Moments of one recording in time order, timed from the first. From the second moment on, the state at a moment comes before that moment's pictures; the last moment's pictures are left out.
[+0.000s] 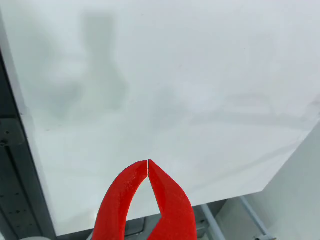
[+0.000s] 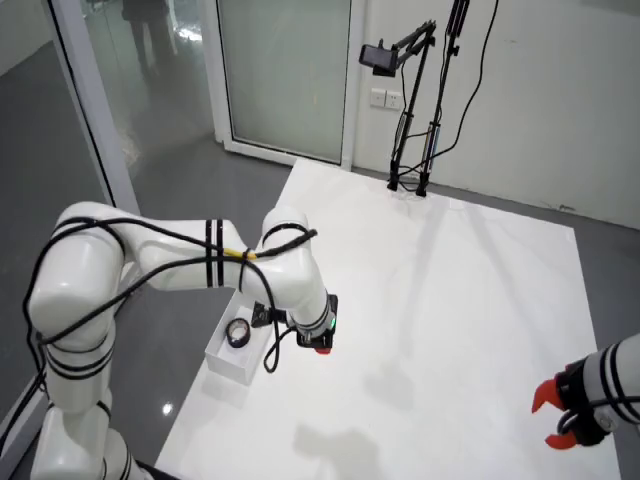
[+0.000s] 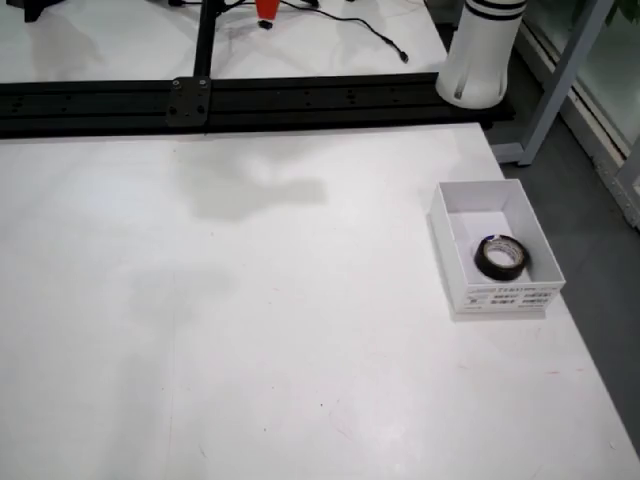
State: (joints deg) arm -62.4 22.0 74.1 13.2 68.5 -72.7
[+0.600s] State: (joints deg) arm -62.8 21.6 74.6 14.4 68.6 -72.7
